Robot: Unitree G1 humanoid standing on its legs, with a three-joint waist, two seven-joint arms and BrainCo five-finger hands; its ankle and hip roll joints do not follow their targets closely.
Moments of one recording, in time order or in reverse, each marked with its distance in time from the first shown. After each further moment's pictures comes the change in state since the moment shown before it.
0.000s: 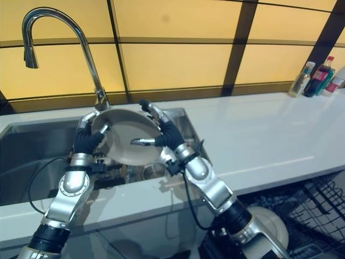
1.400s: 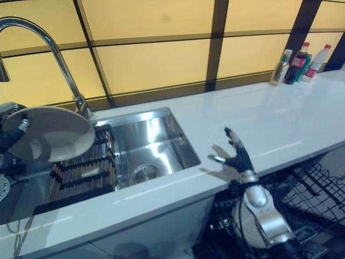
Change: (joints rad) left arm 0.172 0.435 0.358 0.122 0.172 -0.104 -0.014; right arm 0.340 -0.288 -0.354 0.060 -0.157 -0.156 -0.098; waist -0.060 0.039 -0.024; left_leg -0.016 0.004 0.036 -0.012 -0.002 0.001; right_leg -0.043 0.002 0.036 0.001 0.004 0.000
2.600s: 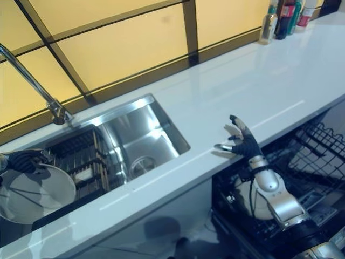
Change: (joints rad) left arm -0.182 0.457 -0.420 0.375 0.124 0.092 -0.915; right arm -0.028 -0.205 0.079 0.097 0.105 0.053 -0.031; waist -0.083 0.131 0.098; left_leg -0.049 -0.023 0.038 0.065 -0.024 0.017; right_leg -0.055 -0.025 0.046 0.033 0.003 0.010
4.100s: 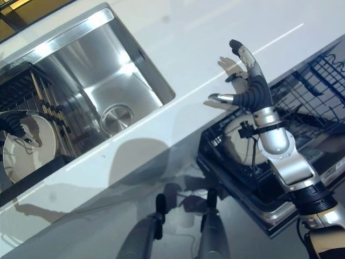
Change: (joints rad) left arm -0.595 0.000 -0.402 0.251 -0.009 0.112 0.082; right arm -0.331 -0.105 -0.013 -0.121 0.012 -0.084 -0.022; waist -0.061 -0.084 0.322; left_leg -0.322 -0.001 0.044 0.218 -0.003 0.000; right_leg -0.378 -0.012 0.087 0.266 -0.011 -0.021
